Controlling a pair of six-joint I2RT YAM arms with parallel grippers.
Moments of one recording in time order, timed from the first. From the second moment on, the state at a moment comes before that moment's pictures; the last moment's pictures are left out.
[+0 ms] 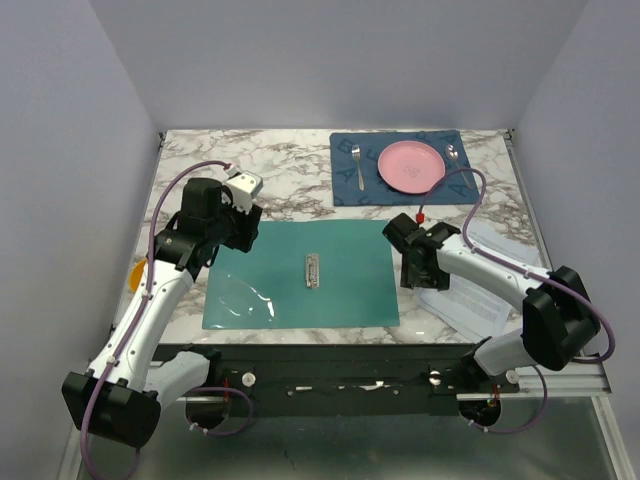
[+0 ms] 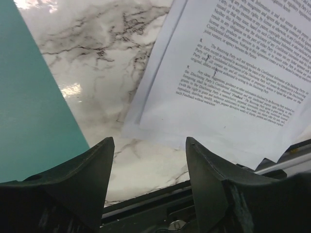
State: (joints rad) left arm -0.26 1.03 1.03 -0.65 0.17 0.17; right arm 0.64 1.45 0.96 -0.97 0.44 0.75
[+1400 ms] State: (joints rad) left arm -0.26 0.99 0.95 -0.63 0.10 0.20; right arm 0.64 1.55 0.86 -0.83 0.40 0.80
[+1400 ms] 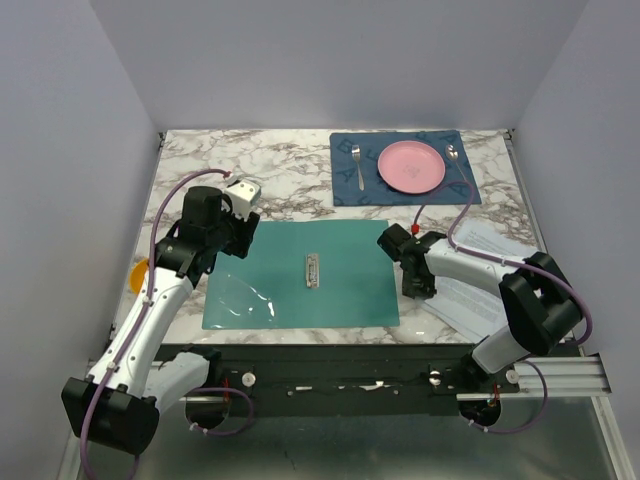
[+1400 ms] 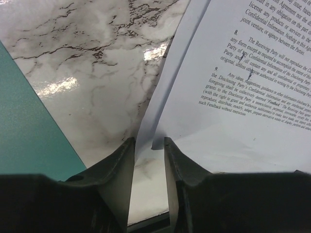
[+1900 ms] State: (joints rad) left arm -0.26 0.97 0.93 -0.63 0.08 0.20; right arm 0.64 1.54 0.85 -0.81 0.39 0.78
